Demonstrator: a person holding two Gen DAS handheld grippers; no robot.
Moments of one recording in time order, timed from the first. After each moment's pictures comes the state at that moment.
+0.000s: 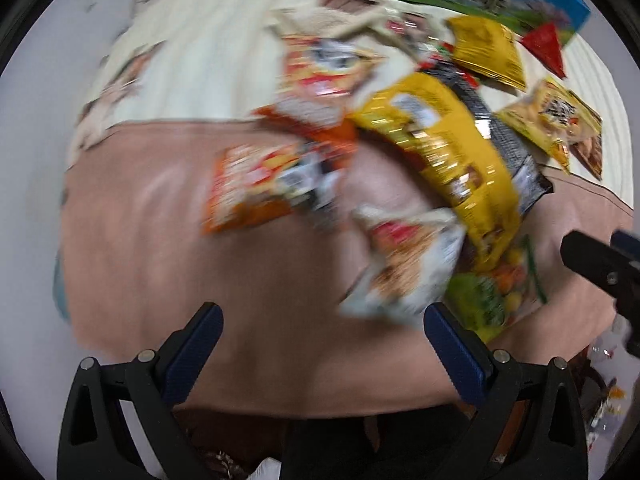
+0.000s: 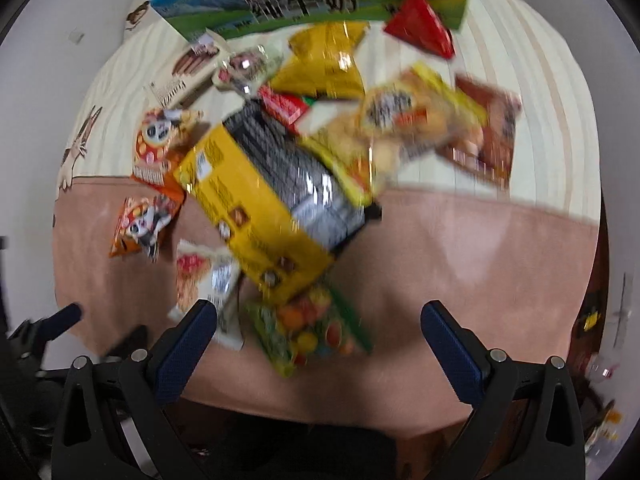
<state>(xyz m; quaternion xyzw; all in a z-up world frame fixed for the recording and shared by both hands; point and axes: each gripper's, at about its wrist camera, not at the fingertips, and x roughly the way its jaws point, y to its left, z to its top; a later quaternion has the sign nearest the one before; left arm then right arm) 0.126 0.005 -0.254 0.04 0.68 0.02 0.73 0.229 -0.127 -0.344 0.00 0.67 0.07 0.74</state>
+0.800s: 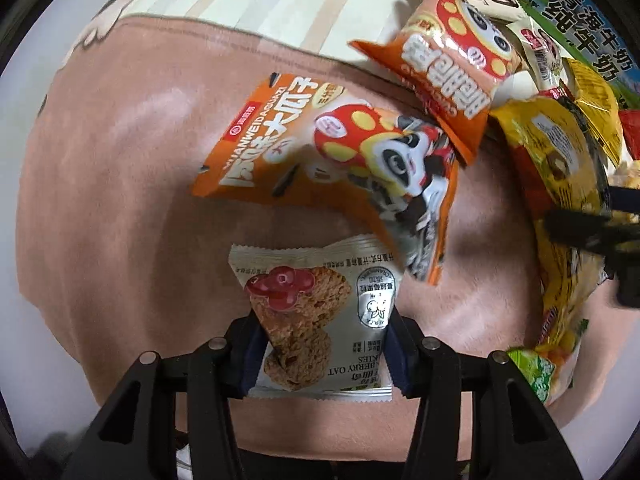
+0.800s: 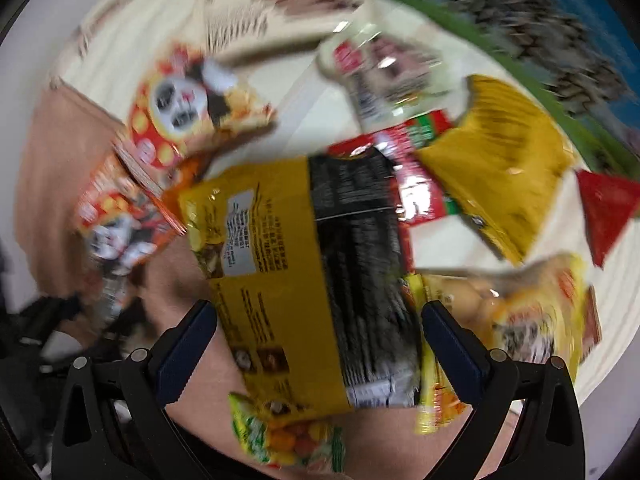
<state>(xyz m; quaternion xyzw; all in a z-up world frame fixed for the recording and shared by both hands) 0.133 0.064 -0.339 -0.09 0.68 0.10 0.72 0.316 -0.025 -0.420 -0.22 0.71 0.19 0.64</state>
